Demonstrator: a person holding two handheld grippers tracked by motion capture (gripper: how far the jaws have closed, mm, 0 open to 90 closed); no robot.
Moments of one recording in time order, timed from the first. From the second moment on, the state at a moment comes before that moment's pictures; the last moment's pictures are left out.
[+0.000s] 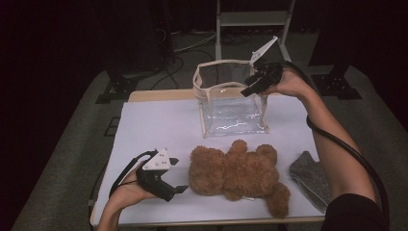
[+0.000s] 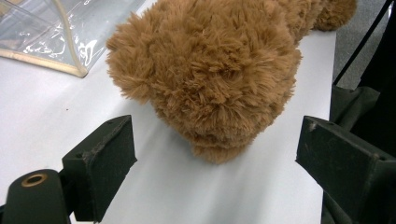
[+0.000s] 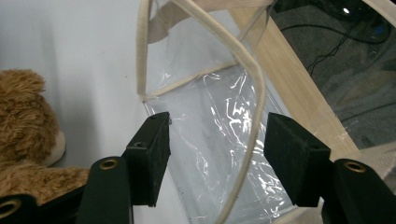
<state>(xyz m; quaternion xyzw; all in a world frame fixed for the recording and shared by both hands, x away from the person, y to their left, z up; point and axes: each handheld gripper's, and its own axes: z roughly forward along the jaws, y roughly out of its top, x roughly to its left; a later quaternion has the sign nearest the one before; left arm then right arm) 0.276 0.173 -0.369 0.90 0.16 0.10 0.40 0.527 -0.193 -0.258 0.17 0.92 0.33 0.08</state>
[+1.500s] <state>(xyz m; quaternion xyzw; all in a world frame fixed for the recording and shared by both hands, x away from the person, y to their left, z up) 0.280 0.167 -0.373 0.90 0.16 0.09 0.39 0.478 -0.203 -0.270 0.12 0.94 0.33 0.03</state>
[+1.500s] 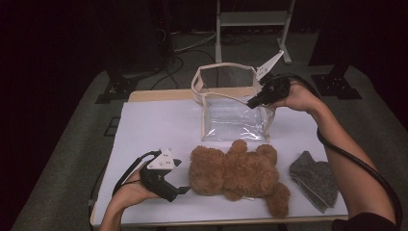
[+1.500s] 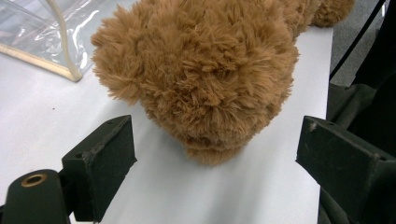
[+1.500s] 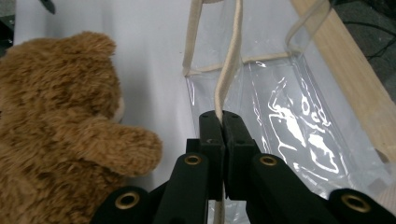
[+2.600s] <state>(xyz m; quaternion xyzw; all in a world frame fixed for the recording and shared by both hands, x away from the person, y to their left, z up) 0.279 0.170 -0.373 0.90 0.16 0.09 0.39 0.493 -0.150 -0.273 0.11 0.95 0.30 0.04</state>
